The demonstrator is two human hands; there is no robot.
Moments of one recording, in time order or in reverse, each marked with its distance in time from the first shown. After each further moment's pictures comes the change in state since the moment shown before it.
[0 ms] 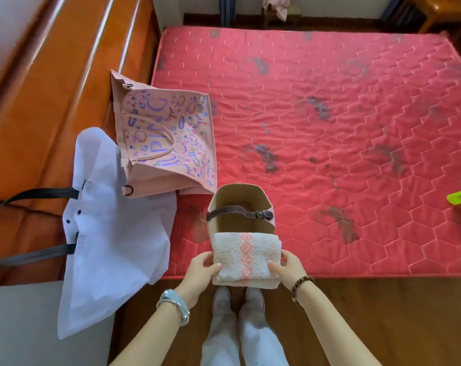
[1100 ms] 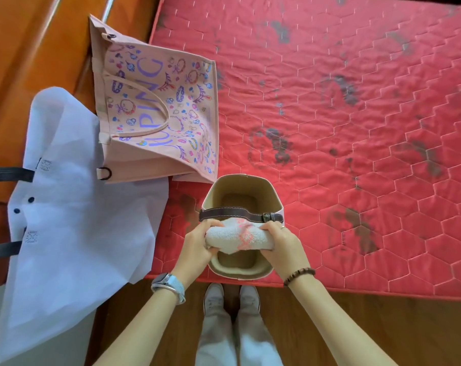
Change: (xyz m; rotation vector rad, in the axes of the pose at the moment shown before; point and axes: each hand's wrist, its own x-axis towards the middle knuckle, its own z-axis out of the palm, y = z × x) left_hand 0.106 -0.006 0.007 0.171 0.138 0.491; right_hand 0.102 -0.016 0.014 -0.555 0.137 -0.647
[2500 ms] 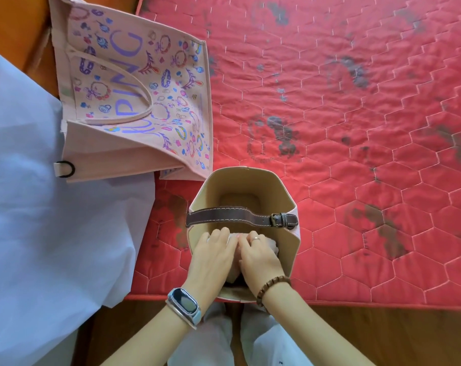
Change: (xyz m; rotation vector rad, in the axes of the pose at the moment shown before) left_hand 0.035 -0.055 0.061 1.213 -0.178 0.376; right_hand 0.029 0.015 0.114 -0.382 -0.155 -0.037
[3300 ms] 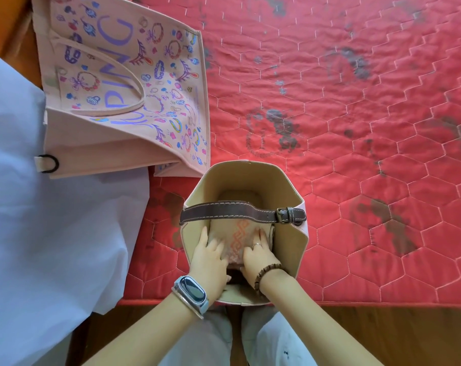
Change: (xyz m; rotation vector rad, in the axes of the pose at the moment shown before) left_hand 0.014 -0.003 0.023 0.337 -0.582 0.132; right_hand 0.020 0.012 0.023 -0.054 -0.473 0.127
